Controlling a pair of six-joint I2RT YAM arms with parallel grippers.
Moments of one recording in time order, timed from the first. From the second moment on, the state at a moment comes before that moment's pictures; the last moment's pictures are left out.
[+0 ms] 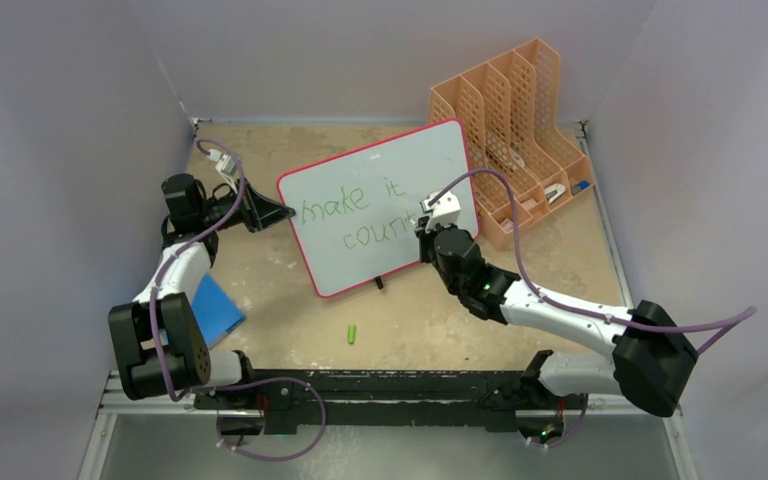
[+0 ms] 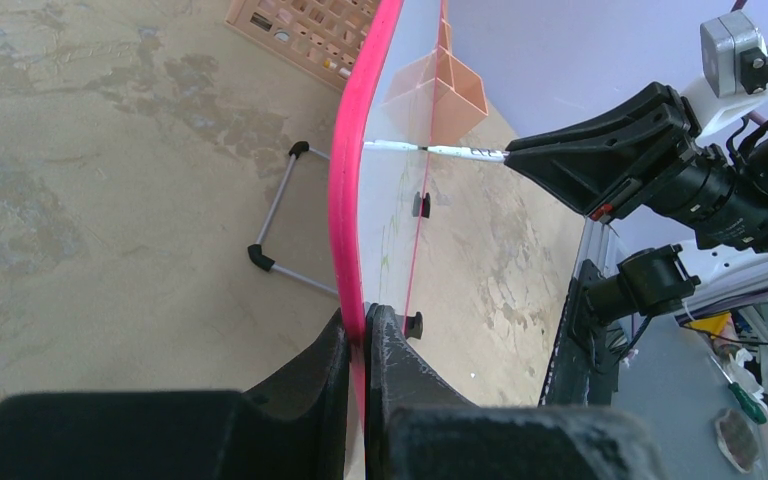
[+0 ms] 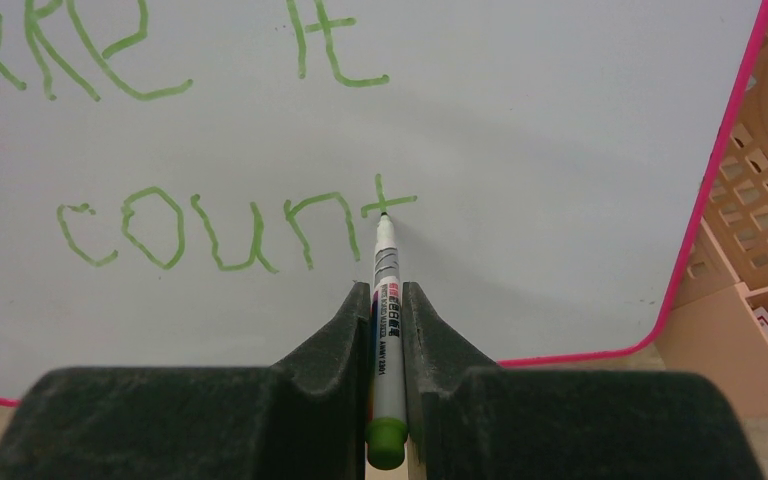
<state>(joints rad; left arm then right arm) 0.24 1.35 0.76 0.27 1.26 -0.32 0.88 1.24 0.68 0.25 0.52 0.16</state>
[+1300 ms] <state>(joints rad) 0.24 1.35 0.76 0.26 1.26 -0.32 0.88 1.22 0.67 0.19 0.51 0.22</state>
